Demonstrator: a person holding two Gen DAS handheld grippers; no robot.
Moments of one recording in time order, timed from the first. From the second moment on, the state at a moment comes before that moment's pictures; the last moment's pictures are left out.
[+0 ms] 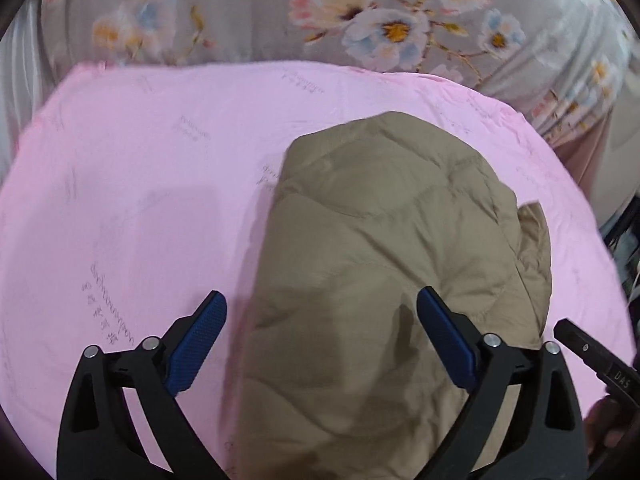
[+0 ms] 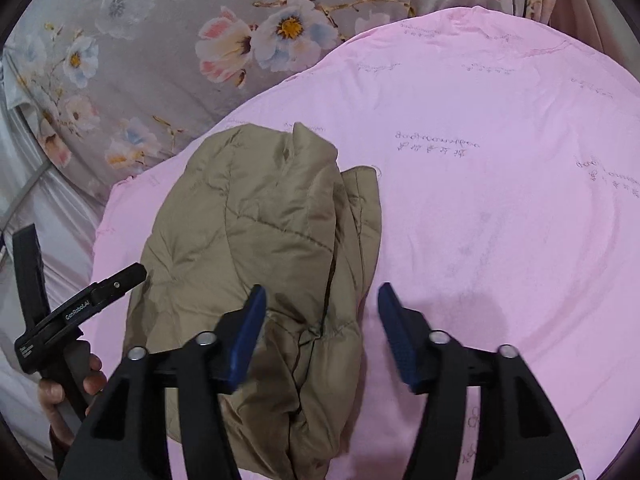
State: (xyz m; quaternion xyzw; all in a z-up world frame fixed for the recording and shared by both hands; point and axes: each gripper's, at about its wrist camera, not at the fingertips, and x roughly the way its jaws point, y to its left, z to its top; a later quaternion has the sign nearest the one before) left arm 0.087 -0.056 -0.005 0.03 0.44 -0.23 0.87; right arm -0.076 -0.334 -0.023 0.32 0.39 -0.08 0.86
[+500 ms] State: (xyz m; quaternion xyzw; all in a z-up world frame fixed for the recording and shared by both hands) left arm 0.143 -0.038 -0.078 -0.17 0.61 -0.36 0.69; right arm -0.039 -0.338 -0.091 0.51 0.42 0.09 0.74
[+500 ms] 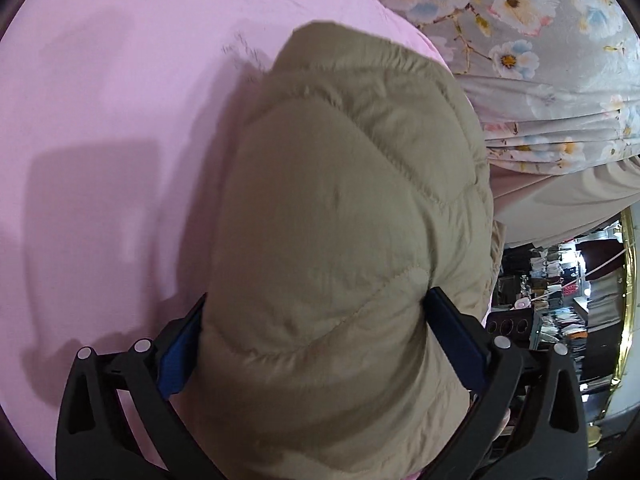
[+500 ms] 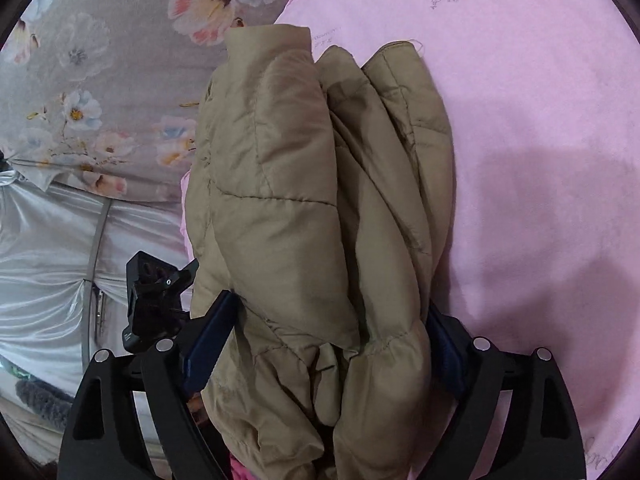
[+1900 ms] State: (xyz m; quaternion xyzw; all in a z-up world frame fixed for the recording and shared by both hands) left arm 0.332 -0.041 -0.023 -0.03 0.37 -0.30 0.88; right arm 0.233 -0.276 -0.078 0.29 0.32 0.04 0.90
